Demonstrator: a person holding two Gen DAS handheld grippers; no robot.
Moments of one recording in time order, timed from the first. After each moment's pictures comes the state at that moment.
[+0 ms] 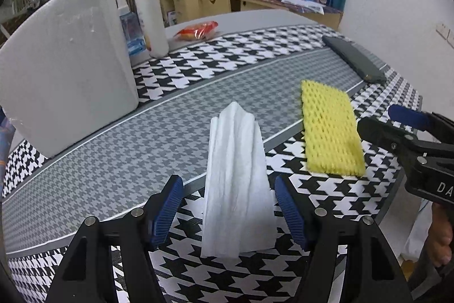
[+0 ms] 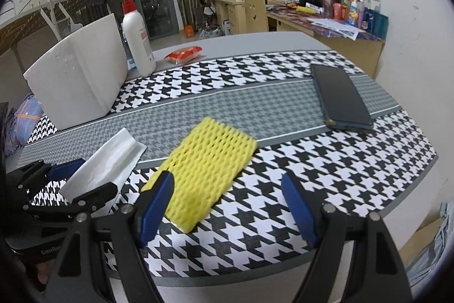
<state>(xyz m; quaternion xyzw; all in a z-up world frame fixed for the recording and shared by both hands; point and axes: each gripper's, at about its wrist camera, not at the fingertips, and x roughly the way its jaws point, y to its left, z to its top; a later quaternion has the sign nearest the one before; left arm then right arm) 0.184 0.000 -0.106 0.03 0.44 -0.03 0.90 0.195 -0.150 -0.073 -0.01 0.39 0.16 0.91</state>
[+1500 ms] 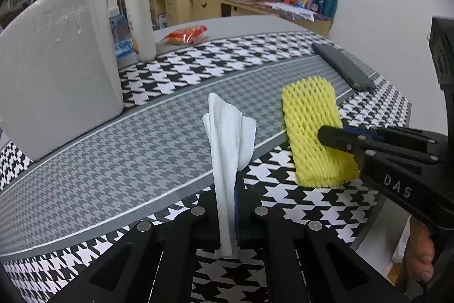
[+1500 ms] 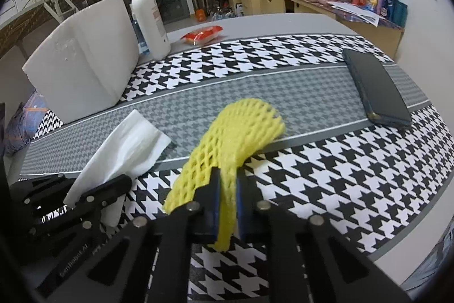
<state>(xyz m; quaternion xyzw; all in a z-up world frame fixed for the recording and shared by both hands) 0.187 0.001 -0.104 0.00 0.42 -0.07 0.90 0.209 -0.121 -0.086 -0.01 0.42 0.19 0.89</state>
